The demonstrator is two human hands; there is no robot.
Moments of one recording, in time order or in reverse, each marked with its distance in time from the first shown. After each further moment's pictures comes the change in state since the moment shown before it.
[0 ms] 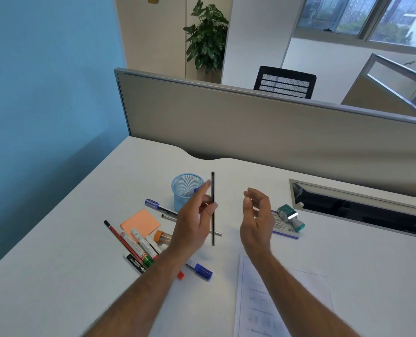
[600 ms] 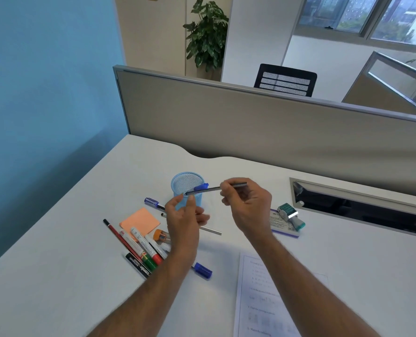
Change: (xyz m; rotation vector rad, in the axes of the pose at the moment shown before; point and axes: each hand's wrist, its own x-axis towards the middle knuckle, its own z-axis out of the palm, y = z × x) left_hand -0.001 -0.002 0.012 -0.625 0.424 -0.646; right_hand 0.015 -0.050 0.006 0.148 -0.229 -0.249
